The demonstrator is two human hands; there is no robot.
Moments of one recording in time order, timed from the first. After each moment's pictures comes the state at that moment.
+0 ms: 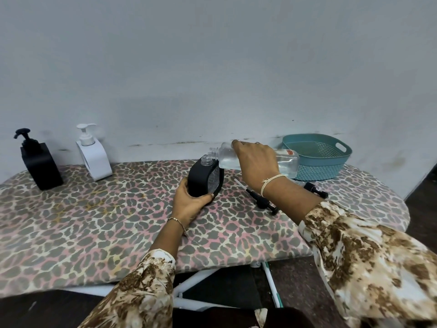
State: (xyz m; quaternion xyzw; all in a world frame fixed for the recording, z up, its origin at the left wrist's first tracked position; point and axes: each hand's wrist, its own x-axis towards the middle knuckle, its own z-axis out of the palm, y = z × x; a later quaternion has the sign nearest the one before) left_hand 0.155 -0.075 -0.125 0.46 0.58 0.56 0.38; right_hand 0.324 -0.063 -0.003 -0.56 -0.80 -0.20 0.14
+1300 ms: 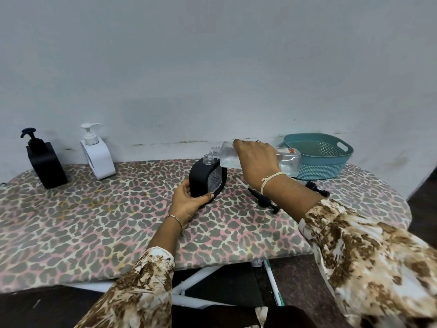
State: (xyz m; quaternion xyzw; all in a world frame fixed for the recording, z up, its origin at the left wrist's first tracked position) left_hand 0.145 -0.079 -0.126 0.45 0.57 0.55 0.42; right_hand 0.321 -0.066 -0.001 -0.56 -0.79 -0.20 0.12
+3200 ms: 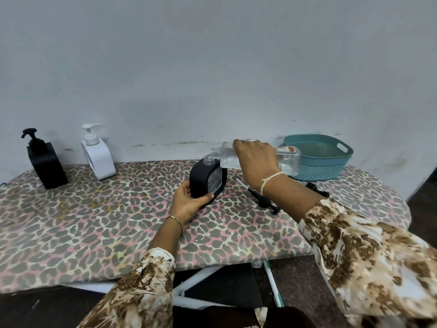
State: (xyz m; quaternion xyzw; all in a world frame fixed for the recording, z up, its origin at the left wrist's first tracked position) left_hand 0.144 -0.074 -0.132 0.44 0.56 0.56 0.43; right_hand 0.319 -0.068 0.003 -0.56 -0.79 -0.22 0.10
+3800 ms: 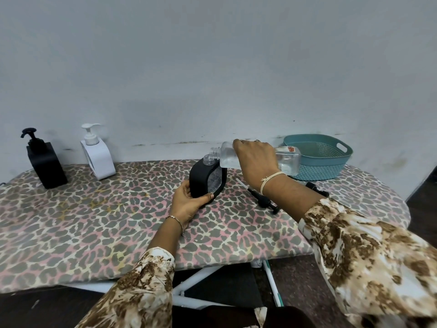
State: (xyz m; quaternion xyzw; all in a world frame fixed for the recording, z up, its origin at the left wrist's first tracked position) left_hand 0.144 -0.076 -0.131 0.44 0.56 0.56 0.42; right_hand 0.319 -0.068 0.003 -0.55 -0.80 -0.21 0.10
